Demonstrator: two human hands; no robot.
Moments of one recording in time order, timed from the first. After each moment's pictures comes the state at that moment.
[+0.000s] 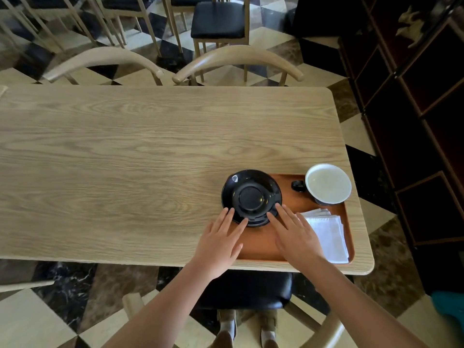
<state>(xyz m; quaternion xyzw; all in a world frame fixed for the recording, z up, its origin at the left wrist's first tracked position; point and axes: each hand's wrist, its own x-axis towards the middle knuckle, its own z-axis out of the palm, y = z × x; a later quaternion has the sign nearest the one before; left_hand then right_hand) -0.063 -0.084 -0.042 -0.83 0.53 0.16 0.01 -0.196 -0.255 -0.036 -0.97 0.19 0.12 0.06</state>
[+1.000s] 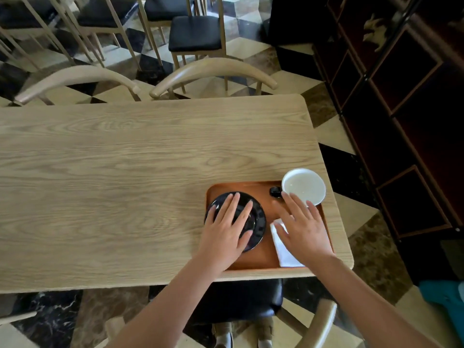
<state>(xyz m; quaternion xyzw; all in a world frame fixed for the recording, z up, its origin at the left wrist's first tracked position) -0.075 -0.140 -0.002 -0.82 0.56 0.04 -0.12 -0.216 -0.288 0.014 -0.97 0.25 -0.06 0.05</state>
